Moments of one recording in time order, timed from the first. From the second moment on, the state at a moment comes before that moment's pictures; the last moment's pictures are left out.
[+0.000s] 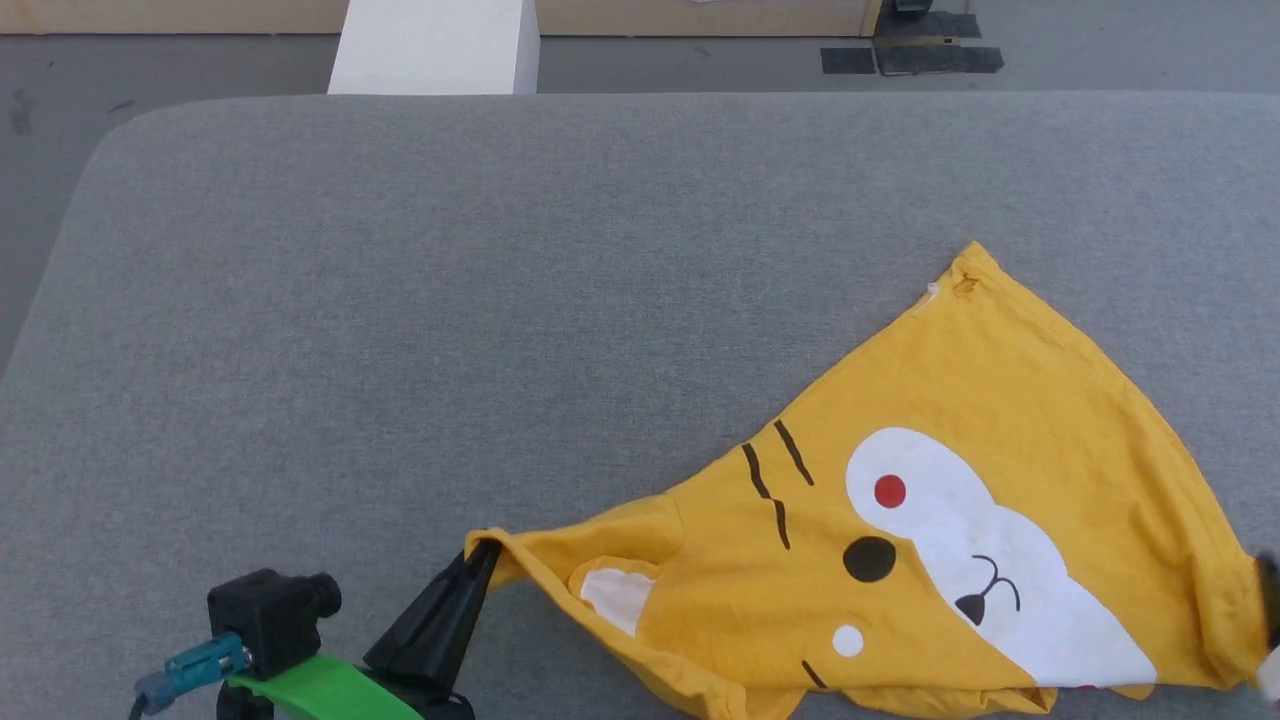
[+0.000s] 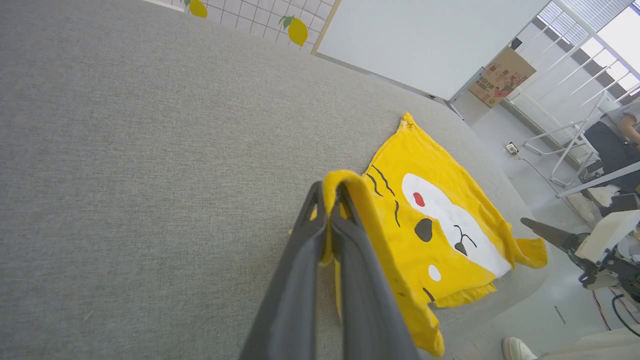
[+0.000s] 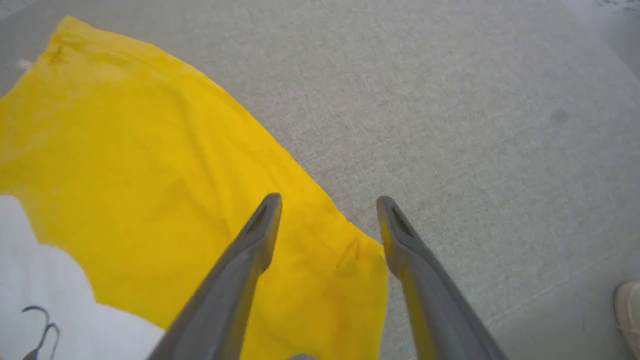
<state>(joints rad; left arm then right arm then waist) 0.16 0.45 -0.38 -0.42 -0.81 0.06 0.09 -0.02 -0.11 -0.55 0.20 0.25 0.13 0.41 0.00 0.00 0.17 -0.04</state>
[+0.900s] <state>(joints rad) -0.05 0.40 -0.48 -0.42 -0.73 -0.02 0.10 -0.63 -0.35 -0.24 0.18 0.16 0.13 0.85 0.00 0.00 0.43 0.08</state>
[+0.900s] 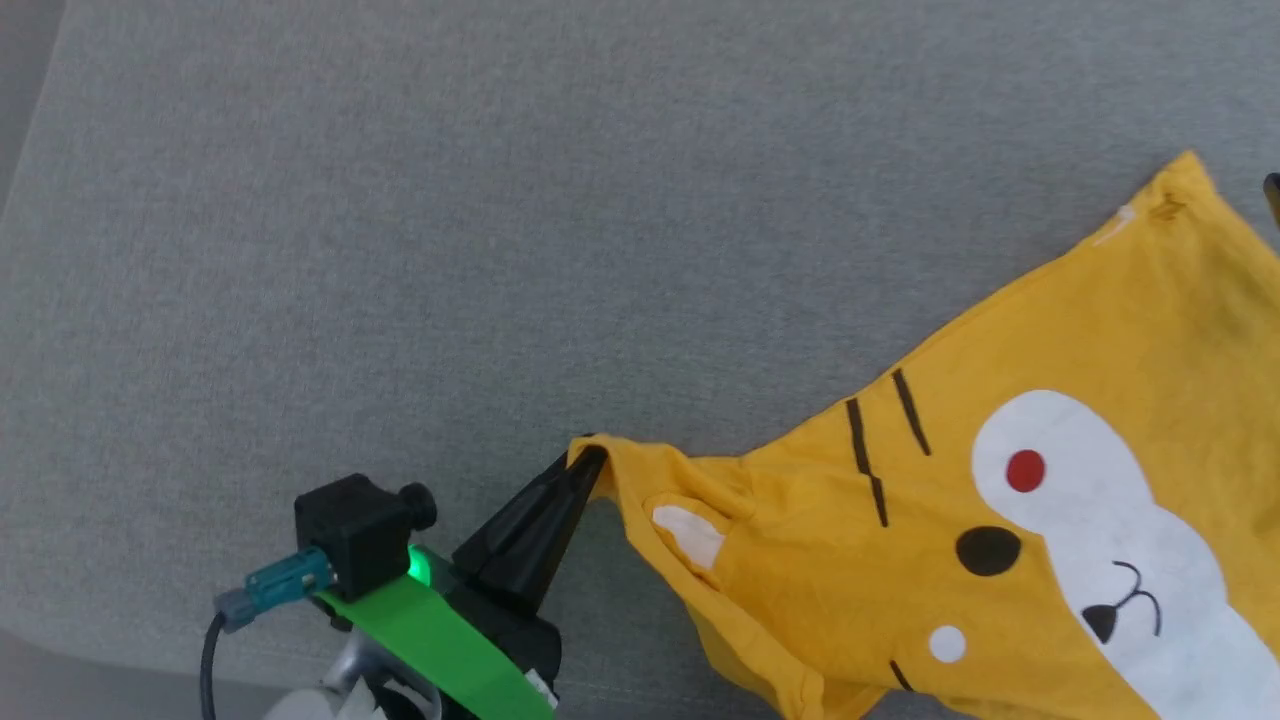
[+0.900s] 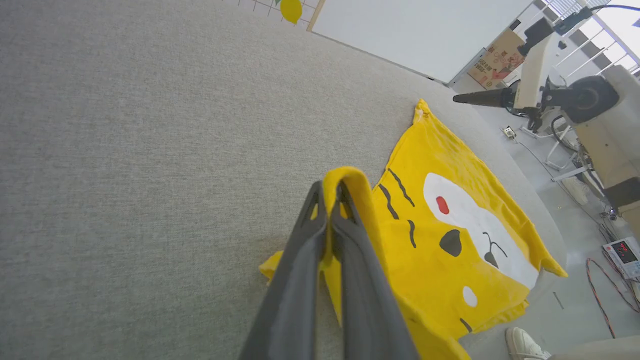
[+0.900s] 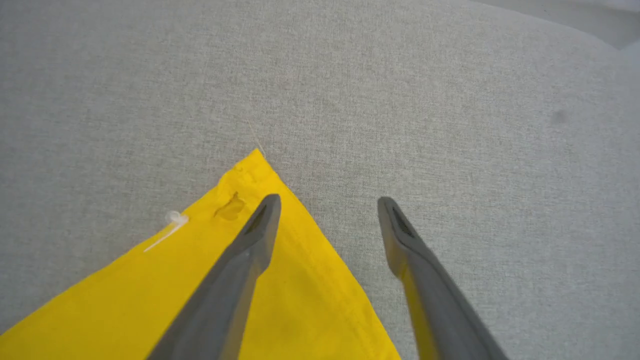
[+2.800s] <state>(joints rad) -0.96 0.51 -0.45 0.14 -0.53 -0.12 0.13 -0.98 -0.14 -0.13 0.40 0.12 0.13 0.32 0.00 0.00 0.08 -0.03</state>
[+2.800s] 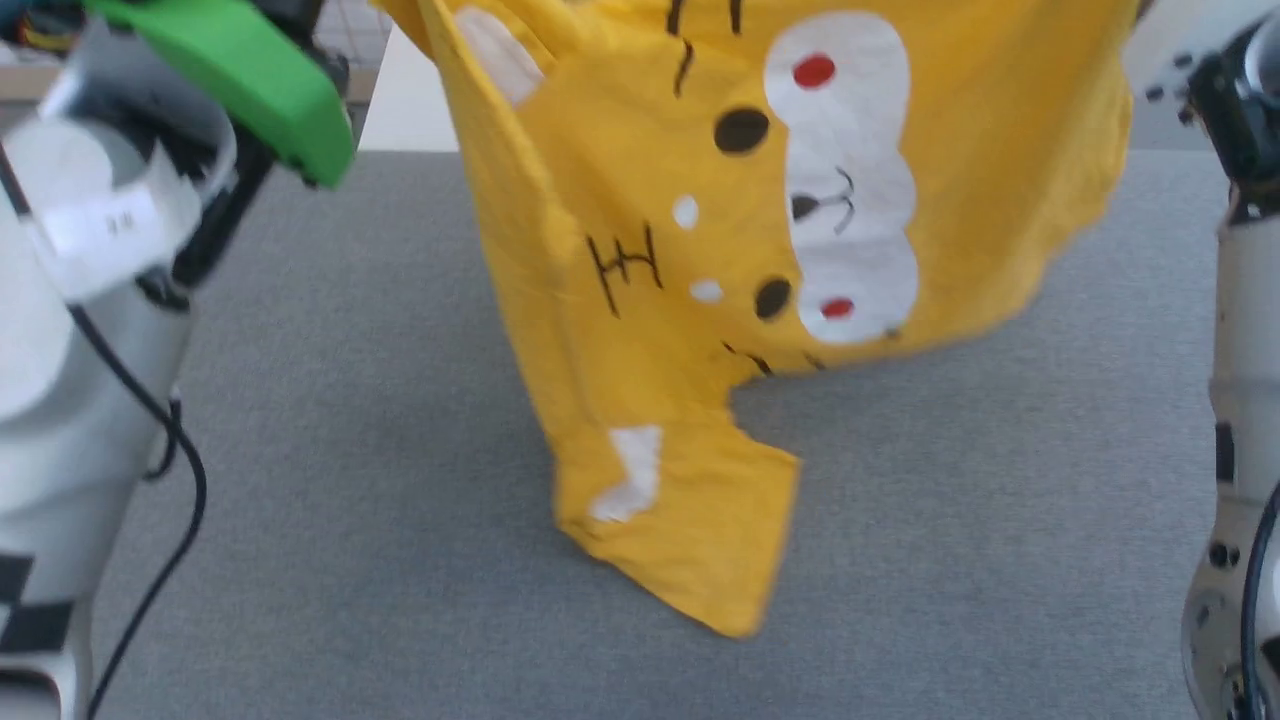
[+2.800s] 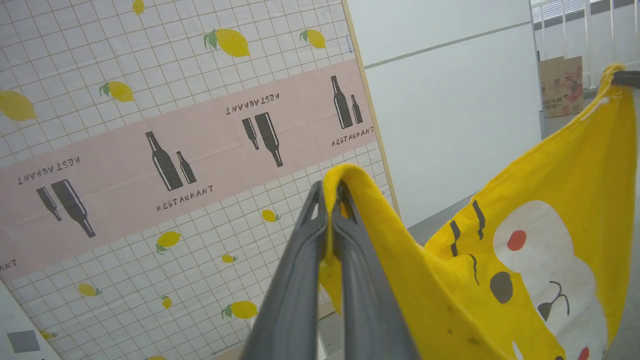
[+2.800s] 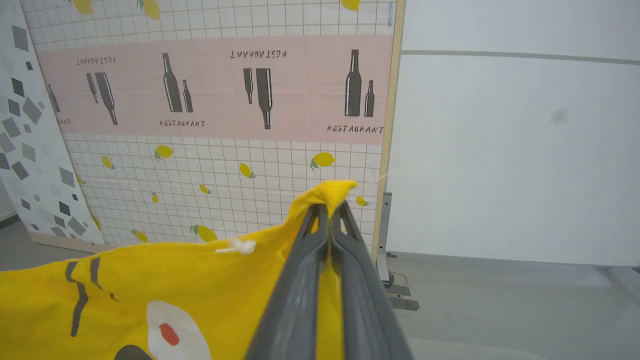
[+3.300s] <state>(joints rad) -1.24 0.51 -0.57 0.49 -0.55 -0.13 0.15 -1.25 -0.09 -0.23 0.78 -0.14 0.13 0.26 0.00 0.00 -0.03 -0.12</state>
